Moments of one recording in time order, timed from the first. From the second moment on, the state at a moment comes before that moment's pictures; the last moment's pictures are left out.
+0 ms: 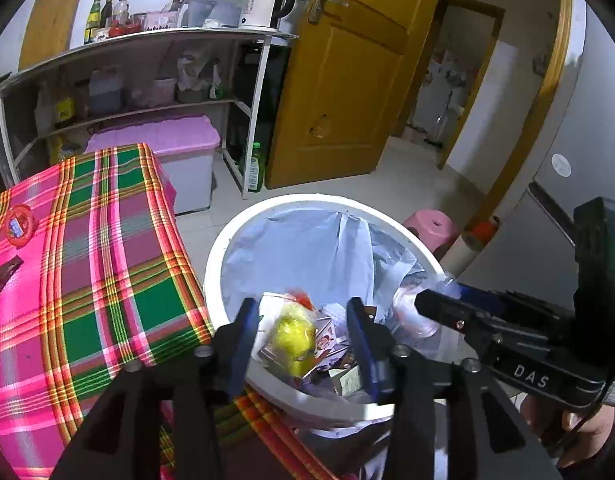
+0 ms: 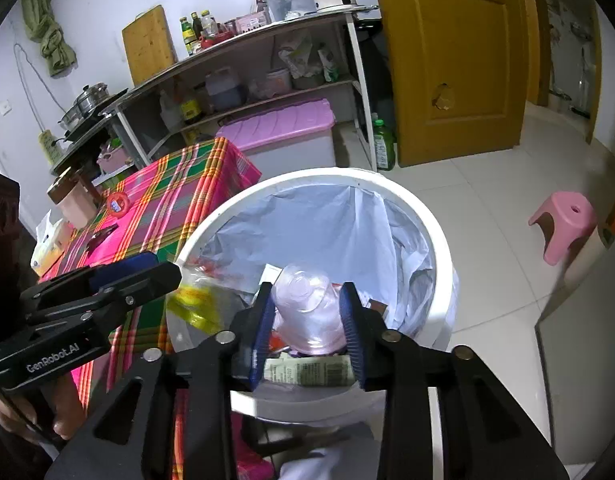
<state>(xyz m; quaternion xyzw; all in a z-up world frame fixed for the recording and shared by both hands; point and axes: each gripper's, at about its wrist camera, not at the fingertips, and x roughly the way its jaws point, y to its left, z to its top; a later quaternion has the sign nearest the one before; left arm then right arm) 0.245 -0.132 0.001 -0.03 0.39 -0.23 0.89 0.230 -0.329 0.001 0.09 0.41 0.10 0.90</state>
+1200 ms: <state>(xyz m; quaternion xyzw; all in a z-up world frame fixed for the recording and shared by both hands) 0.170 -0.048 0.043 -0.06 0.34 -0.15 0.93 0.185 -0.247 0.049 0.04 0.36 0.18 0.91</state>
